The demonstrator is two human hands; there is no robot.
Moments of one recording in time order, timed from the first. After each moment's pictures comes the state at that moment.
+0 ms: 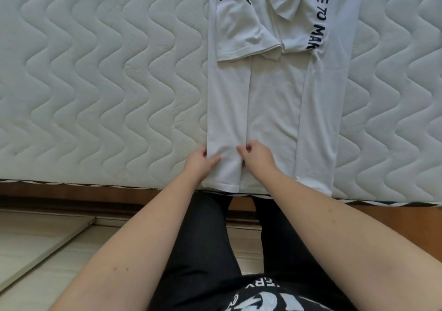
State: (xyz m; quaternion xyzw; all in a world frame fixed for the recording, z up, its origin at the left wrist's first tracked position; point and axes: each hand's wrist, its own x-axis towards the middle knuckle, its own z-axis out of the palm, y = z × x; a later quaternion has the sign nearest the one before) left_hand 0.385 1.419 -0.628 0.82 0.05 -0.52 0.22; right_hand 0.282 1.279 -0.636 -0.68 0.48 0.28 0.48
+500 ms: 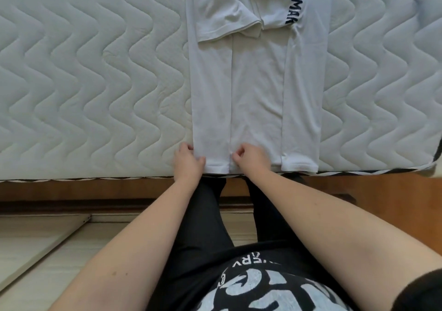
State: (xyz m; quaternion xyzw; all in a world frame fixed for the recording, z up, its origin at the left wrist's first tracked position) left_hand 0.343 1.446 -0.612 0.90 -0.02 -0.41 0.12; right_hand 0.231 1.310 -0.621 -0.69 0.49 0.32 0.43
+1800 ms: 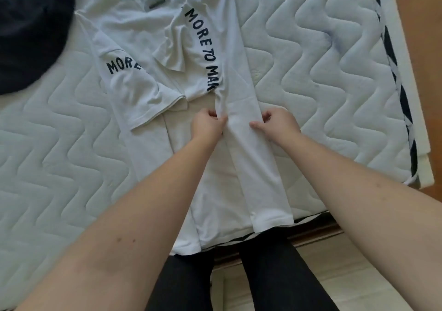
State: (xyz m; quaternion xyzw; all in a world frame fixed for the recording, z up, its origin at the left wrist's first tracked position) left_hand 0.382 1.123 -0.647 0.81 -0.07 -0.50 0.30; right_hand 0.222 1.025 -0.644 -0.70 0.58 0.16 0.39
